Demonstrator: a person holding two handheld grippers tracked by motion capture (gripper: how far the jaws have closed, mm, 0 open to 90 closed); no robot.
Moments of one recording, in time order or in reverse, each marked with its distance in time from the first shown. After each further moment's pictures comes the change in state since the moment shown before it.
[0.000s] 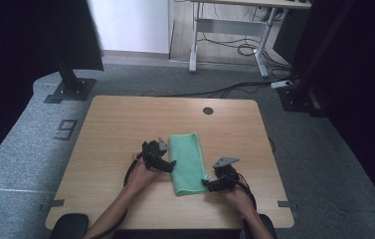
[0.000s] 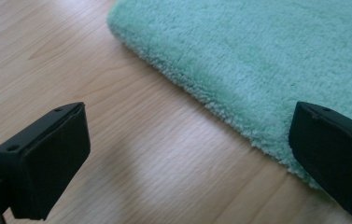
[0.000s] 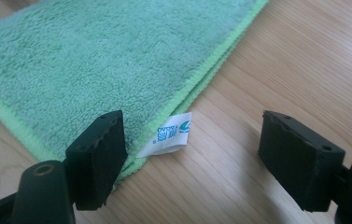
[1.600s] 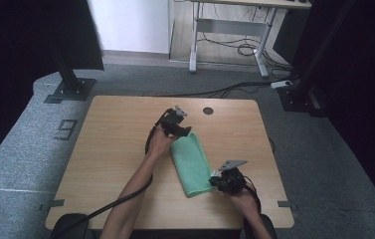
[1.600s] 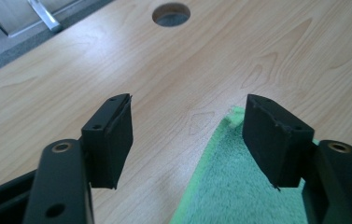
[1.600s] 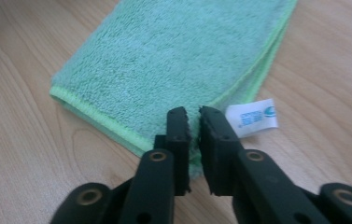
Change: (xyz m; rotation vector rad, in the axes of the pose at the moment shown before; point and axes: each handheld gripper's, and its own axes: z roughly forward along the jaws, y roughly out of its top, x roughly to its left) left arm 0.032 0.116 0.029 -0.102 -0.054 -0.024; right arm 0.002 -0.006 -0.034 0.003 0.077 0.035
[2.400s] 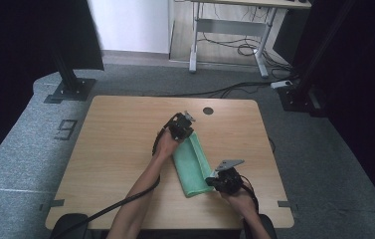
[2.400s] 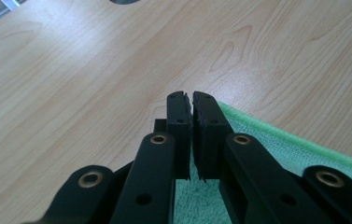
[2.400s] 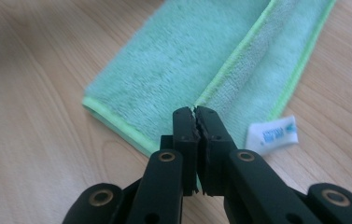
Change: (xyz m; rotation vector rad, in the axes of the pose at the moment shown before) left arm -0.023 0.001 0.034 0.104 -0.054 0.083; right arm 0.010 0.008 0.002 -0.005 0.051 -0.028
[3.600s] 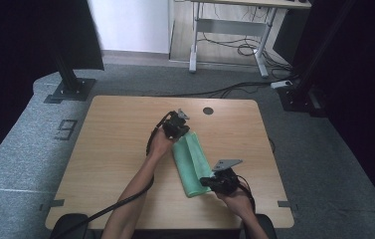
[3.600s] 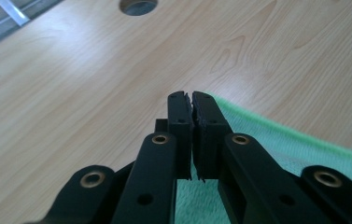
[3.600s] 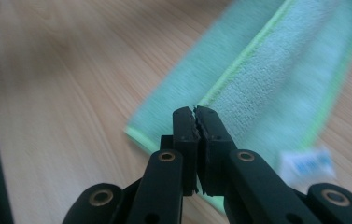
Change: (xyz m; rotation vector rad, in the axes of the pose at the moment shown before) left arm 0.014 -0.008 -0.041 -0.045 -0.007 -0.015; right arm 0.018 0.016 -0.001 -0.064 0.086 -0.030
